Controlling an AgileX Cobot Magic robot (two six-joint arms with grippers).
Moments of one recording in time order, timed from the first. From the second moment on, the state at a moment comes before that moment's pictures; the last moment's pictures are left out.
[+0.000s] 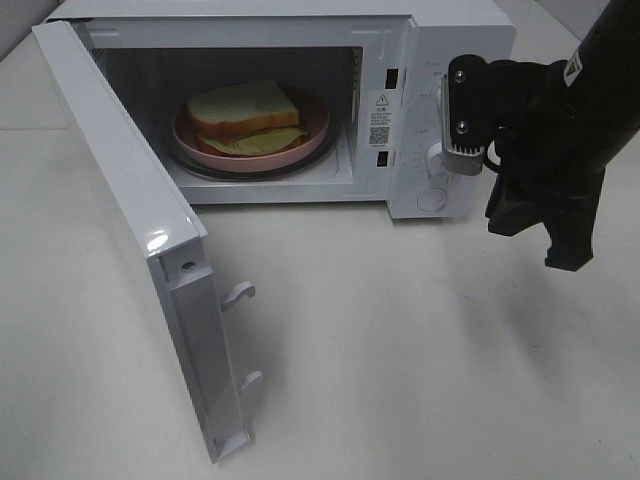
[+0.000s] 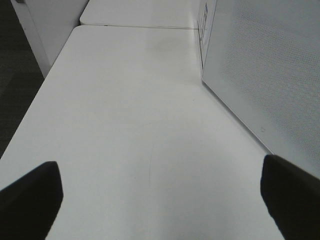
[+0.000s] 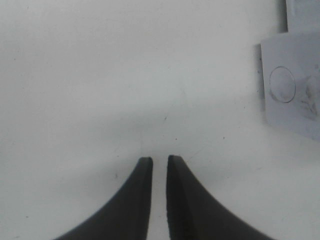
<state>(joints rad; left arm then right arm) 0.05 0.00 -0.50 -0.04 1.04 0.01 0.40 1.52 -1.04 -0.01 0.82 -1.01</state>
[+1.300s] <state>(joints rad) 0.05 0.00 -0.50 -0.04 1.04 0.01 0.52 1.65 -1.20 -0.10 0.76 -1.09</state>
